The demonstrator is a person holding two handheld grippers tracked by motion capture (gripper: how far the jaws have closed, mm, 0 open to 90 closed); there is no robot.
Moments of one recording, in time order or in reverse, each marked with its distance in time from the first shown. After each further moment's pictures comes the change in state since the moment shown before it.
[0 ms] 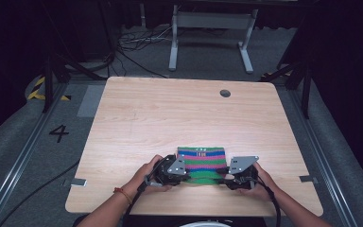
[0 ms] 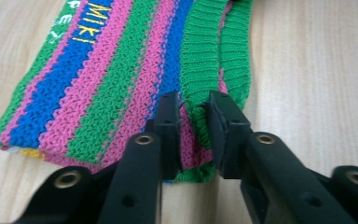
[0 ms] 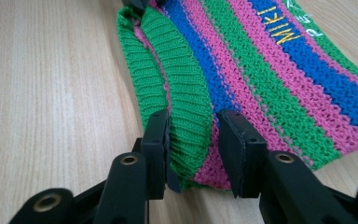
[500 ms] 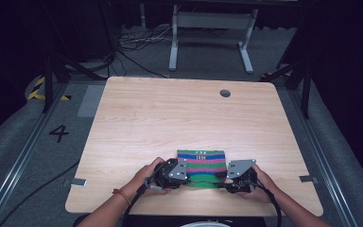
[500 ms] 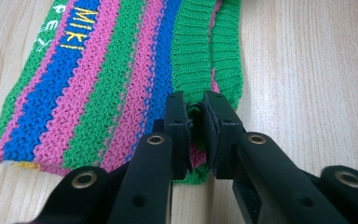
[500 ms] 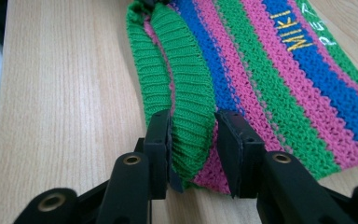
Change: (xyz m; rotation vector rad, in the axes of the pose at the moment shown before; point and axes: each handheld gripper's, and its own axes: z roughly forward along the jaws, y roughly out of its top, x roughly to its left) left arm -0.010 0.003 -0.004 0.033 -0.050 0.046; right arm 0.011 0.007 -0.002 0.046 0.031 -0.054
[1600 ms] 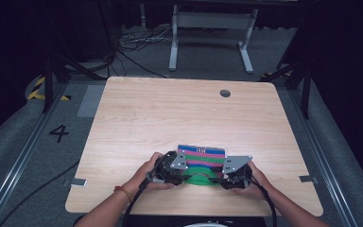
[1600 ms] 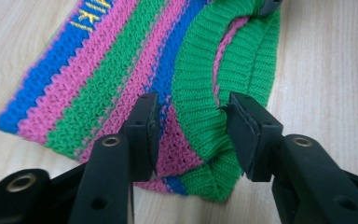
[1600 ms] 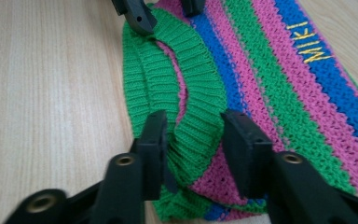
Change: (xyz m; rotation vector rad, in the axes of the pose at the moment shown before) left arm 0.017 0.000 0.004 -0.019 0.049 -0.117; right arm -0.007 0.008 0.012 -0.047 -0.043 0.040
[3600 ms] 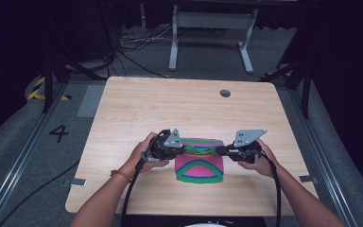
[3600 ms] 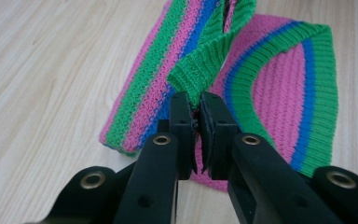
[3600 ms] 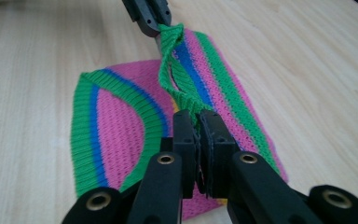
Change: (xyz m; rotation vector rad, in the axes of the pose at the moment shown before) left arm 0.043 0.020 -0.027 -0.030 0.099 0.031; right arm -0.061 0.024 -0.034 -0.117 -0.001 0.001
